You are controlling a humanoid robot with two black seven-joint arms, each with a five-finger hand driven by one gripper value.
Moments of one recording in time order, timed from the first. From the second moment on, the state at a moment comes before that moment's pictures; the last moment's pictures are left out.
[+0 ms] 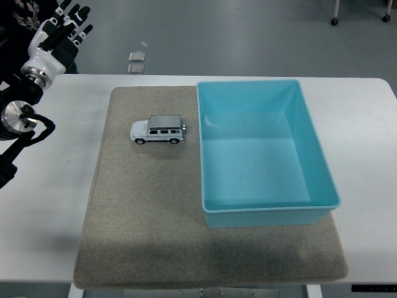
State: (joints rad) left arm -0.72 0.47 -0.94 -0.97 0.06 -0.03 -0.24; right arm 0.03 0.00 -0.01 0.12 -0.02 0.10 0.12
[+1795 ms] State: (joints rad) left arm -0.73 0.48 -0.92 -0.93 0.06 -0.20 -0.26; right arm 0.04 0.00 -0.01 0.12 -0.02 0.10 0.12
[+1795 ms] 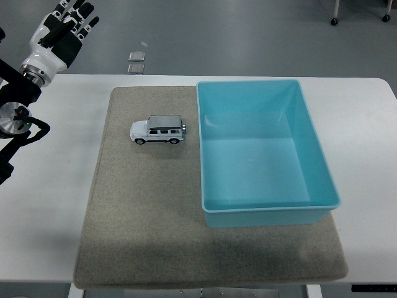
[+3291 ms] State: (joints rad) left arm -1.04 0.69 -0.28 -1.10 0.82 -0.16 -0.26; right arm 0.03 0.00 -0.01 0.12 -0.02 0.10 0.12
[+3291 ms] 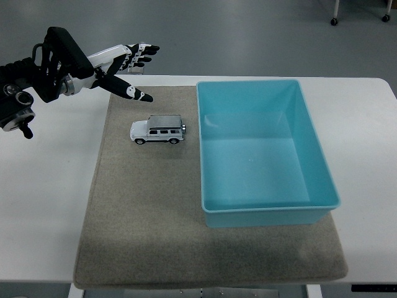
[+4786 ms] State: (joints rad) left arm -1.15 0.55 0.17 -1.07 1.00 0.13 -0.26; right arm 0.04 0.00 -0.01 0.12 -0.02 0.10 0.12
